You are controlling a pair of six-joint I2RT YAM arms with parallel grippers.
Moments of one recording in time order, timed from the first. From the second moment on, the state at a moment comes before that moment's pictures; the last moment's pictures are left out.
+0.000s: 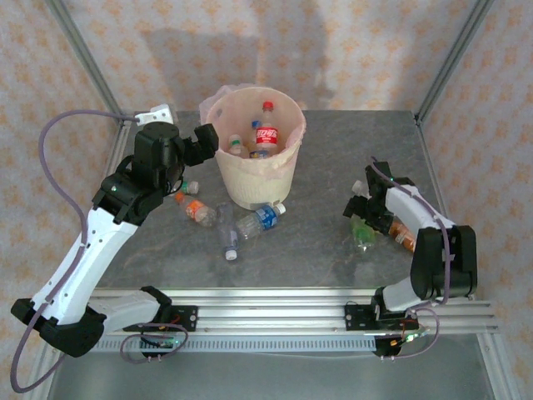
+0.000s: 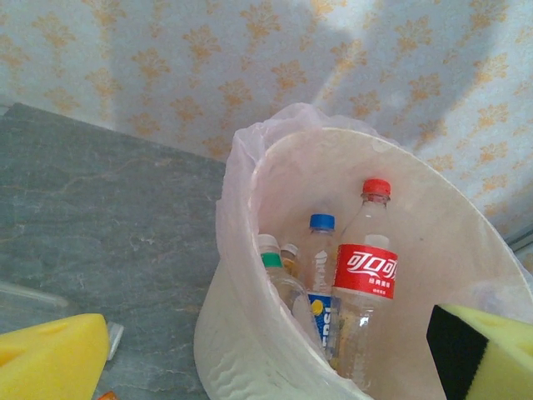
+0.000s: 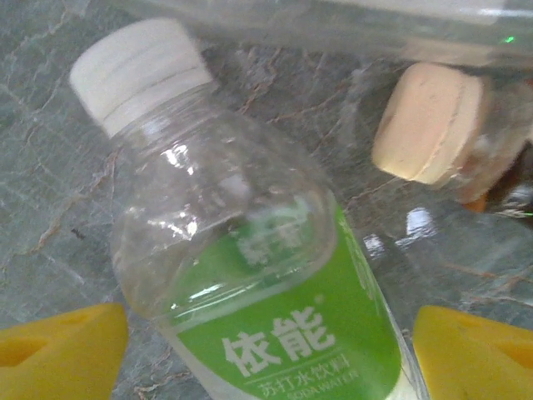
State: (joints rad) left arm -0.46 1.14 1.46 -0.74 -0.40 -0.57; right arm 0.06 1.47 0.92 -0.86 -0.06 0.54
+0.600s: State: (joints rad) left arm -0.46 1.14 1.46 -0.74 -0.42 -0.57; right arm 0.12 1.58 0.90 -0.79 -0.09 0.59
